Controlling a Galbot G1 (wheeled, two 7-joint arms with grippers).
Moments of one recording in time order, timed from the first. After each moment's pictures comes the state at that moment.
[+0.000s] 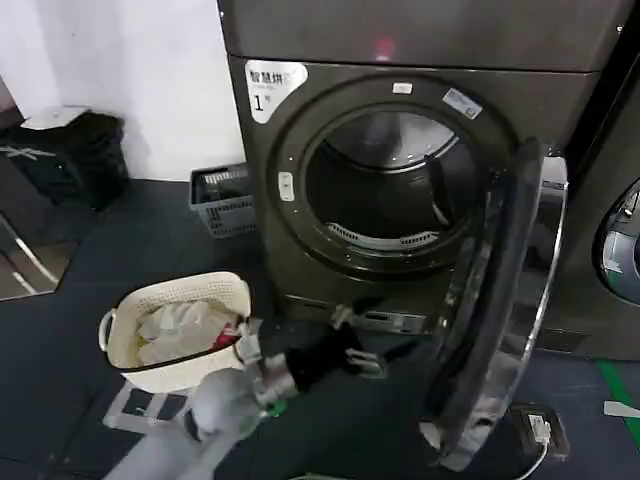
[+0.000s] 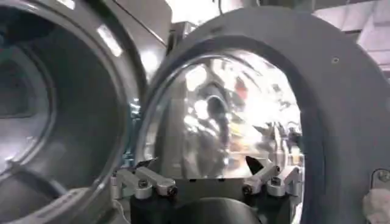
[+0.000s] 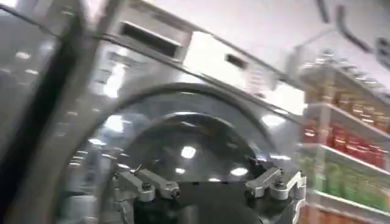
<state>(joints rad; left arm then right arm) 0.76 -1.23 0.29 -1.78 -0.65 0.03 0.49 -1.42 1.00 1.88 1.58 0.61 -0.07 -0.16</state>
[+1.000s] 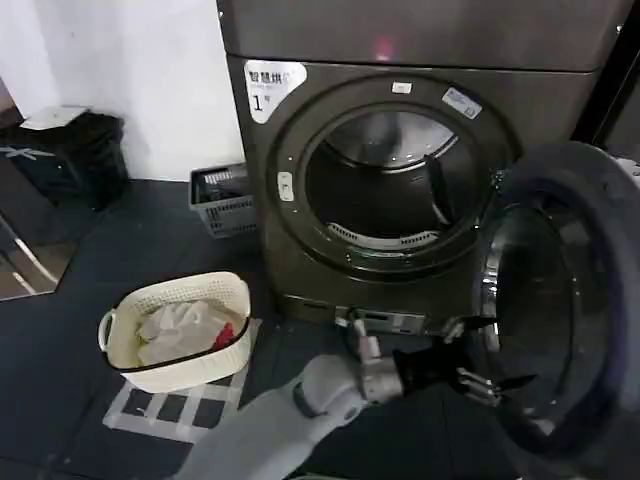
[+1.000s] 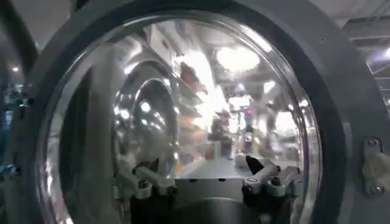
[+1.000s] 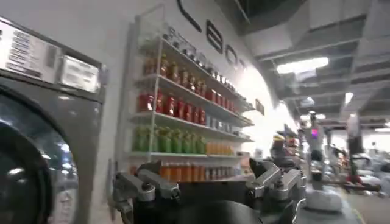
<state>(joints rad) 0.46 -1.57 0.51 -1.39 -0.52 -0.07 0.42 -1.52 0.97 2.08 1.58 0.41 -0.20 -0.11</state>
